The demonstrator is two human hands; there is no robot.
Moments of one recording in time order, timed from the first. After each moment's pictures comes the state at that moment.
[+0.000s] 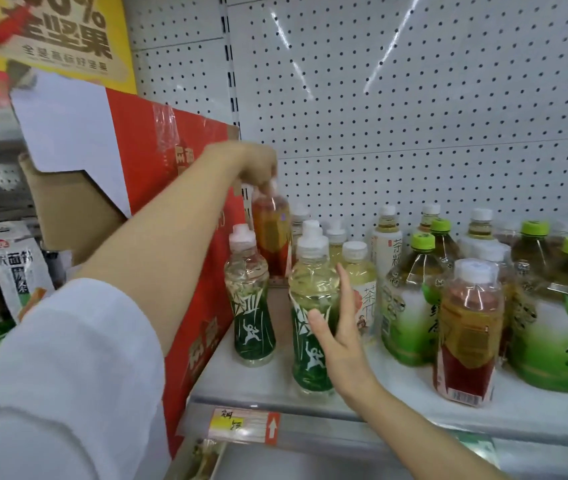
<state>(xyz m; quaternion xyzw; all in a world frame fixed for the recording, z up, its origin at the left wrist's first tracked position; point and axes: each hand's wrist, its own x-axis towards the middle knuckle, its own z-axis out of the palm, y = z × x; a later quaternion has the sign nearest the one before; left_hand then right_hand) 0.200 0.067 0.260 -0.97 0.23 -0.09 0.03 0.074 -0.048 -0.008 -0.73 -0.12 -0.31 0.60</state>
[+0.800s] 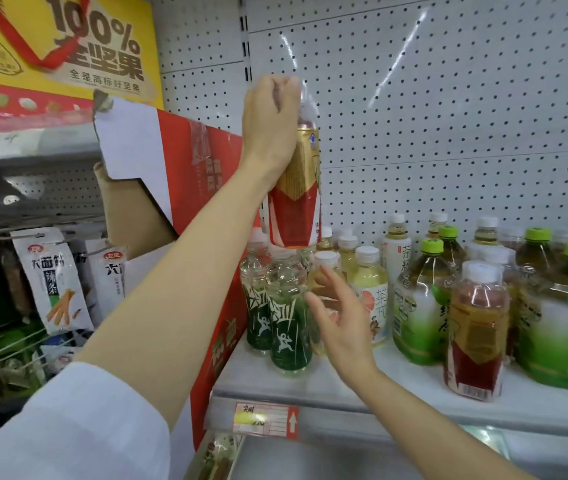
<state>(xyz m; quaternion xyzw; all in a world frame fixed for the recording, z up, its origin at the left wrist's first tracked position) 0.140 0.067 0.261 -0.65 0.32 -0.35 -0.60 0.086 -0.026 0.010 -0.74 -0.09 -0.40 0.53</state>
